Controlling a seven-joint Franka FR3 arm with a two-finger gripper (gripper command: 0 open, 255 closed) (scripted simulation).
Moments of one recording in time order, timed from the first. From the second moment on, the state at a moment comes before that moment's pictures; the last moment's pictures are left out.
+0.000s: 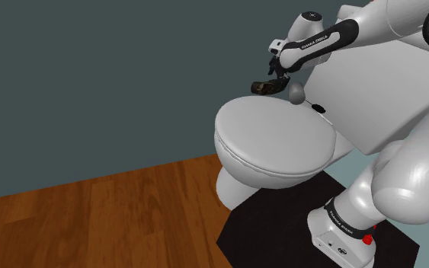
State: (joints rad) arm 0.18 0.08 -0.58 -2.21 -0.21 2.63 -1.42
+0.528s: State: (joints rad) arm 0.17 0.12 -0.57 -2.22 -0.18 2.69 -1.44
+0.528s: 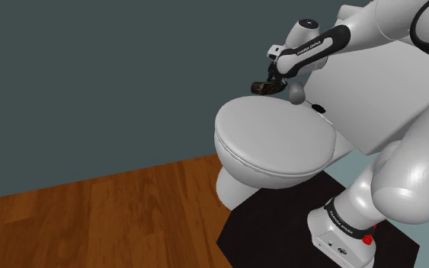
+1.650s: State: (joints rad) arm 0.18 0.04 -0.57 -2.18 -0.23 2.57 -1.42
